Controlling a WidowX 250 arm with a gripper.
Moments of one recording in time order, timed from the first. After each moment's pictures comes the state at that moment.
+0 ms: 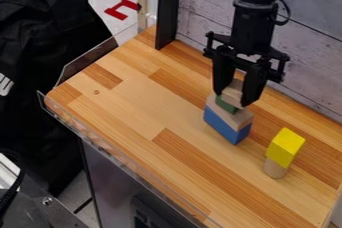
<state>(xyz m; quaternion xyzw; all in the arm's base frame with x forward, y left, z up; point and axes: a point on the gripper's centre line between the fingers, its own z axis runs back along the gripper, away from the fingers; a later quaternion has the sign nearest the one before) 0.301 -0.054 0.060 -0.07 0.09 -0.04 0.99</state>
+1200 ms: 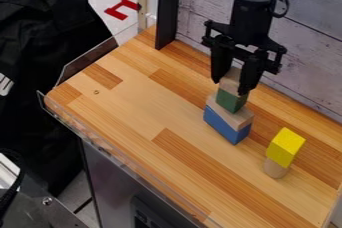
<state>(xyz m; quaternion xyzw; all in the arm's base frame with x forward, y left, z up) 0.308 -0.047 0.068 -0.05 0.07 -0.03 1.00</state>
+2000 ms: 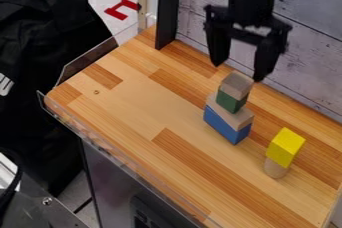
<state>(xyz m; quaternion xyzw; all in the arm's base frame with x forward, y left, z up) 0.302 -0.051 0.105 -0.09 0.01 -0.03 1.00</state>
